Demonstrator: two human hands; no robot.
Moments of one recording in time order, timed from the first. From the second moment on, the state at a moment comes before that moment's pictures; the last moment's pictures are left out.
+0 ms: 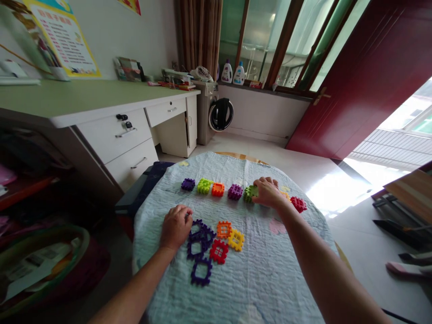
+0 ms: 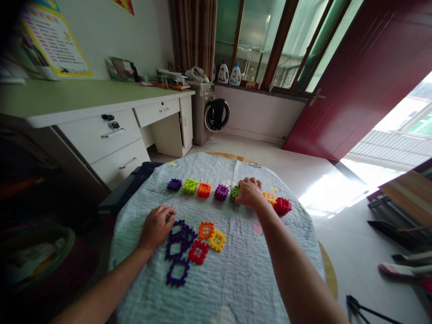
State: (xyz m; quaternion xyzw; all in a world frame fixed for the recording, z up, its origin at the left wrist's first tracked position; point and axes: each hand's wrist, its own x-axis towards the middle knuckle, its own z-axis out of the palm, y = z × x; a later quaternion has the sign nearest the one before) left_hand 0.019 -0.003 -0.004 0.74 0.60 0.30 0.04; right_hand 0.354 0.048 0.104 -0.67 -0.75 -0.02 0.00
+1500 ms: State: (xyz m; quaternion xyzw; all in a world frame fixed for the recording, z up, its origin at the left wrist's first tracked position) left_hand 0.017 -0.002 -0.010 0.75 0.60 0.28 0.02; right_hand 0.332 -0.093 0.033 -0.63 -0.74 0.15 0.18
